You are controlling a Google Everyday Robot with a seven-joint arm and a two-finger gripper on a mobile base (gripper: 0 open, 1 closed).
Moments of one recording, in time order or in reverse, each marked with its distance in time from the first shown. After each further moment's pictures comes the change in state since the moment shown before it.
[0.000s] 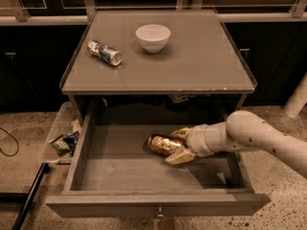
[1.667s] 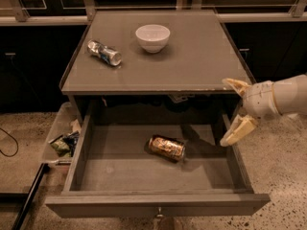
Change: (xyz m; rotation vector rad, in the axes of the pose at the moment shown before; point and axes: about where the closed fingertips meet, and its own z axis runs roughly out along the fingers) arm -0.053 -0.051 -0.202 0.088 0.030 -0.131
